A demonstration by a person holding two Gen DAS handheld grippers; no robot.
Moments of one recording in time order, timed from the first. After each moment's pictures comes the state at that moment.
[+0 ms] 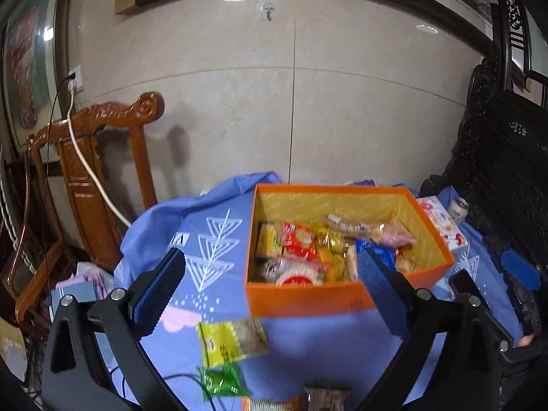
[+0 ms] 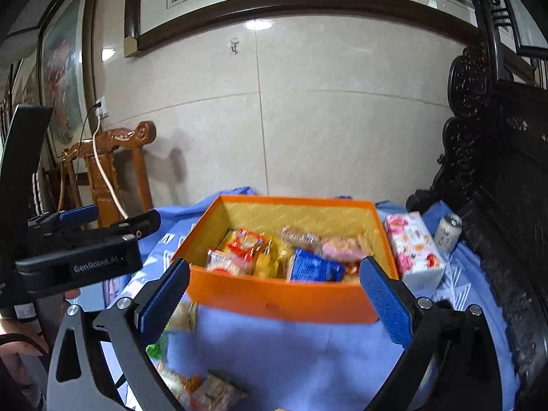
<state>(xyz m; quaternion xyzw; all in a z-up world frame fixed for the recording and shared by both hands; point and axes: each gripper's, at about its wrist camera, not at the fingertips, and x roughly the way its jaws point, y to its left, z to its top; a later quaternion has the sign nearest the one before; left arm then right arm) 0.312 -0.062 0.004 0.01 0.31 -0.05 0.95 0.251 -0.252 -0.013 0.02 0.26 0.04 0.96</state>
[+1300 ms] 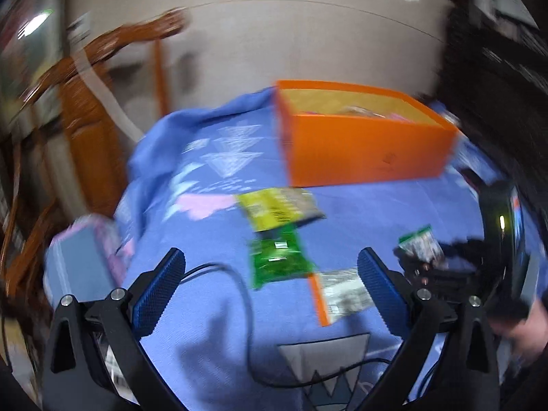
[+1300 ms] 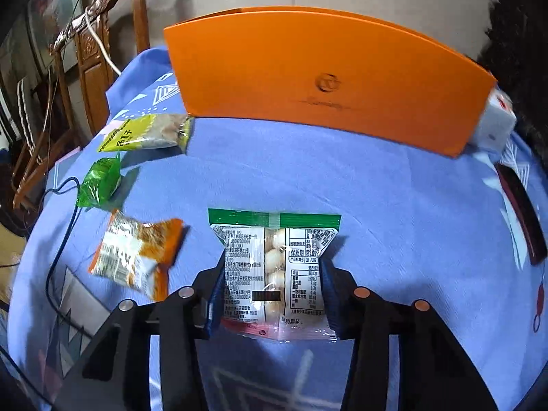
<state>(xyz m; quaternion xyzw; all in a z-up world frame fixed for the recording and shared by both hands) 0.212 0.023 -0.129 0.06 0.35 -0.13 0.93 0.235 -0.201 -0.214 0.00 0.46 0.05 0.89</state>
